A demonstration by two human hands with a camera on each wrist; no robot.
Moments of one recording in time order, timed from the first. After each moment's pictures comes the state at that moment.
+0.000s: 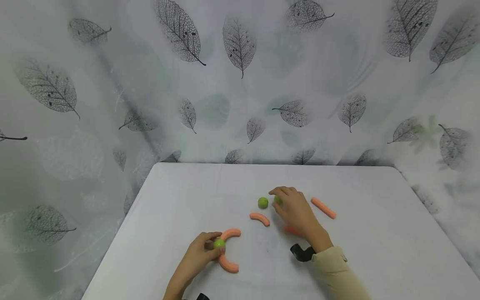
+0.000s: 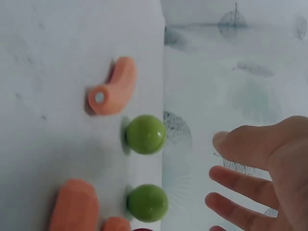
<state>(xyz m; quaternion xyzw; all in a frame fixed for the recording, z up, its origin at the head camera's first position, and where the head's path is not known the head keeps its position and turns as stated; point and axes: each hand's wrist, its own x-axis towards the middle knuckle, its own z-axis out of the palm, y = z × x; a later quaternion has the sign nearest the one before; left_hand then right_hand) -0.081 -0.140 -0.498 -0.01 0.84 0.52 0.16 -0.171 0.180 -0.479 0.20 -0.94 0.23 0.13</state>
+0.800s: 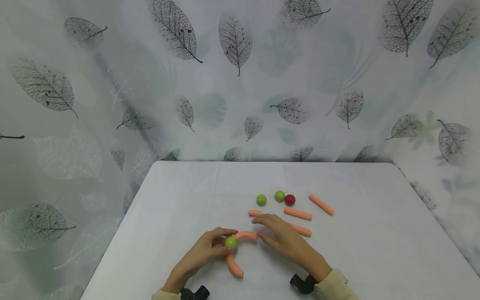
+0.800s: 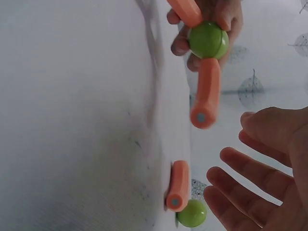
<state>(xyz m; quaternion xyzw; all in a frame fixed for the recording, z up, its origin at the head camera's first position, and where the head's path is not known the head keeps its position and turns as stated) -0.095 -0.131 -0.500 0.14 0.77 0.58 0.24 -0.104 0.160 -0.501 0.31 -0.89 0.34 0.04</state>
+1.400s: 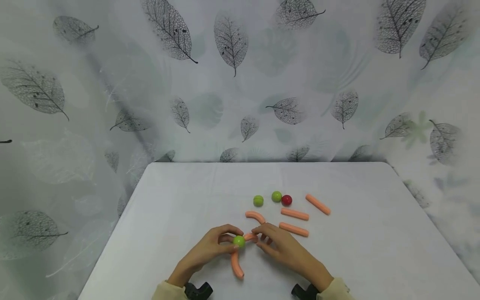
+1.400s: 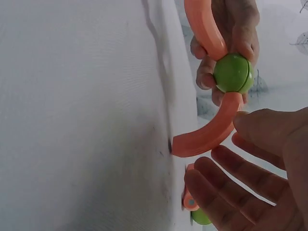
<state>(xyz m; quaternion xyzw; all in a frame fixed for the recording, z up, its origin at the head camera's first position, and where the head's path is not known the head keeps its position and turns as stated) -0.114 -0.111 -0.503 0.18 0.73 0.59 0.28 -0.093 0.163 -0.508 0.28 -0.87 0.40 -0.03</state>
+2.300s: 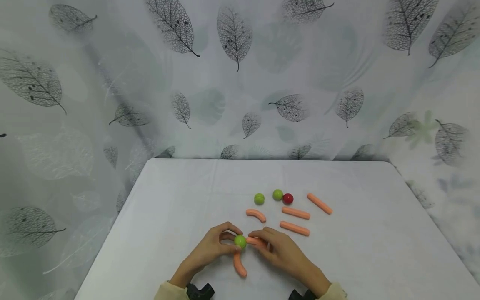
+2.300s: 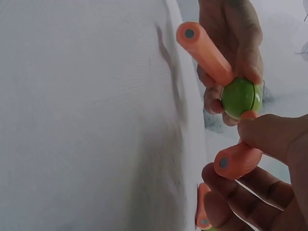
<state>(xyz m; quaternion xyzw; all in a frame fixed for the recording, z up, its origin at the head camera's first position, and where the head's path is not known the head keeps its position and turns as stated) -0.112 -0.107 -0.513 0.17 0.73 0.62 0.24 -0.083 0.150 -0.516 0.27 -0.89 0.38 0.03</state>
